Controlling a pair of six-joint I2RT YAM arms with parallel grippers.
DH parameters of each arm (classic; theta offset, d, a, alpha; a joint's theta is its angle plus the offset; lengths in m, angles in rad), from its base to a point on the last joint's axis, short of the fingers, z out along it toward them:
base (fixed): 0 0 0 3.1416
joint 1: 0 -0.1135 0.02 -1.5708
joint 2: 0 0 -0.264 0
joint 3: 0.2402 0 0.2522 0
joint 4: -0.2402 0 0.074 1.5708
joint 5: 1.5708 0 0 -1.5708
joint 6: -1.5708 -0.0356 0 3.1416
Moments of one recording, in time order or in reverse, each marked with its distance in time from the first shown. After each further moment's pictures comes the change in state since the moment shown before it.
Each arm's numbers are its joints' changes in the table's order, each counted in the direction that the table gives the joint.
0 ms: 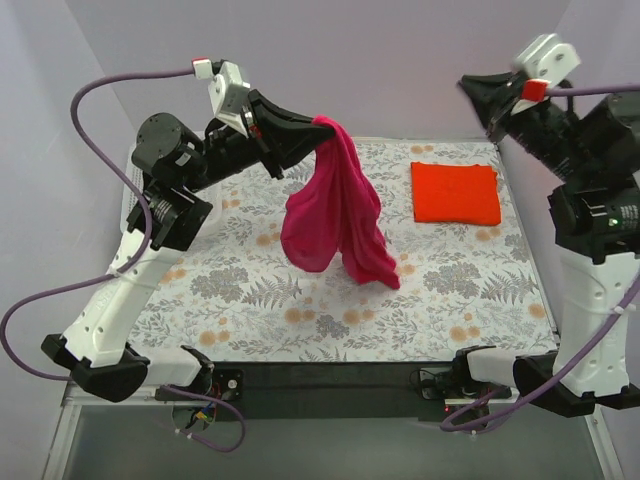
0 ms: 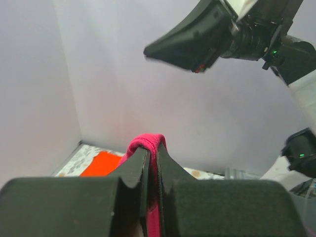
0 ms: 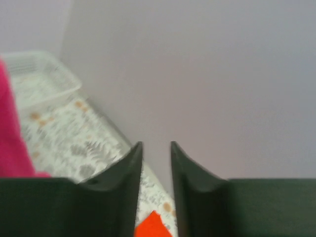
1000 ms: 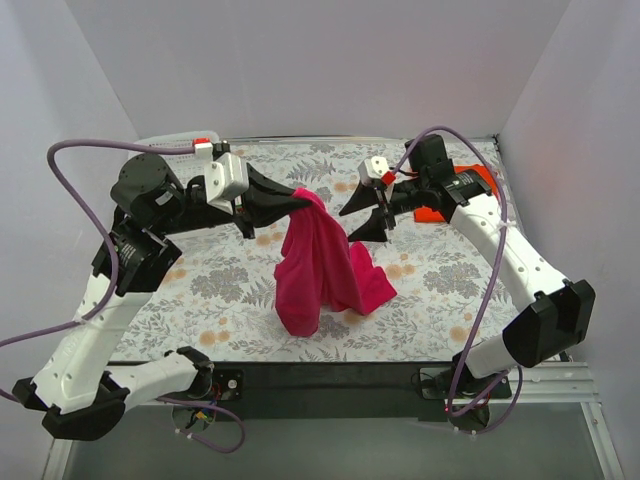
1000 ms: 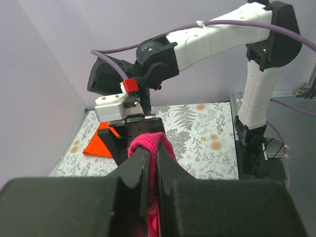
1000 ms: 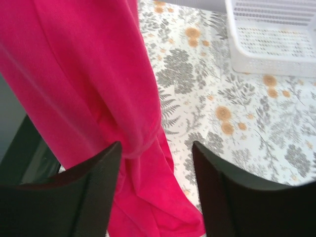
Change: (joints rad) left arm 0.000 0.256 -0.206 -0.336 0.161 -0.443; right arm -0.264 -0.193 -0.655 -0.182 -0.719 0.449
